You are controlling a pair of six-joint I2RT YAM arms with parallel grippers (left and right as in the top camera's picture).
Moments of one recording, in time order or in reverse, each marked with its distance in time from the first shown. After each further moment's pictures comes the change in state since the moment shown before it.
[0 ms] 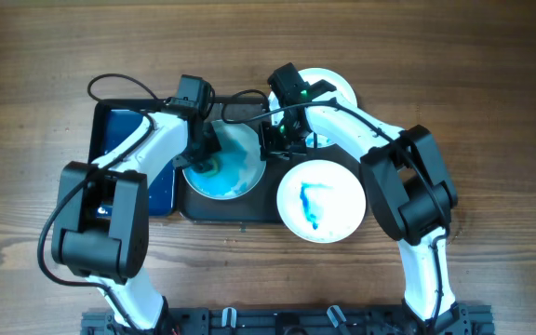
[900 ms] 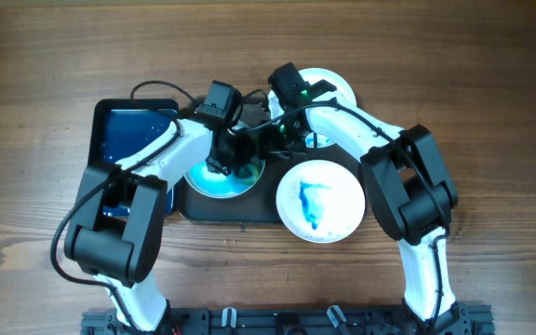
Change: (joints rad) left arm -0.126 0.008 -0.013 0.095 0.253 -0.023; right arm -0.002 0.000 -0.002 0.013 -0.005 -0.018
